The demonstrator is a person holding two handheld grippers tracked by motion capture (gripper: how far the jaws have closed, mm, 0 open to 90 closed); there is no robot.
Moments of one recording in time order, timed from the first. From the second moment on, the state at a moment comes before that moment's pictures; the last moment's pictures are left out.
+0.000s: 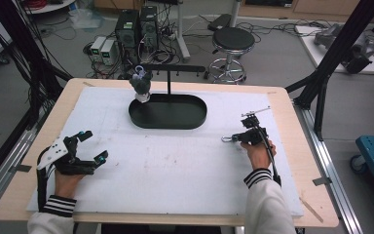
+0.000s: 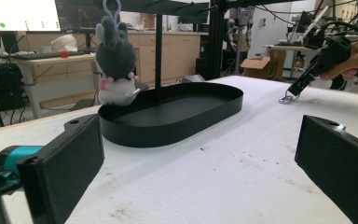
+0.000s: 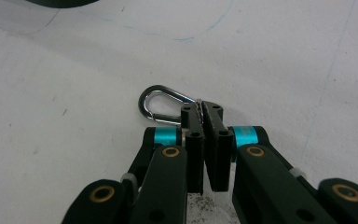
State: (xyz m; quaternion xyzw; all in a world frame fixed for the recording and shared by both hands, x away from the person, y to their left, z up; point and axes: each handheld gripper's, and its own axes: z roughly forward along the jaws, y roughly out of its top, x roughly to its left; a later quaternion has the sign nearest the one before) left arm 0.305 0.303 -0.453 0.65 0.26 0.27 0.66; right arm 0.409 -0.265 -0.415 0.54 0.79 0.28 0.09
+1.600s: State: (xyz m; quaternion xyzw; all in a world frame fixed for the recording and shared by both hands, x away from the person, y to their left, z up) left arm 0.305 0.303 -0.453 0.65 0.26 0.27 0.66; right arm 0.417 -0.243 -0.306 0.42 0.79 0.44 0.09
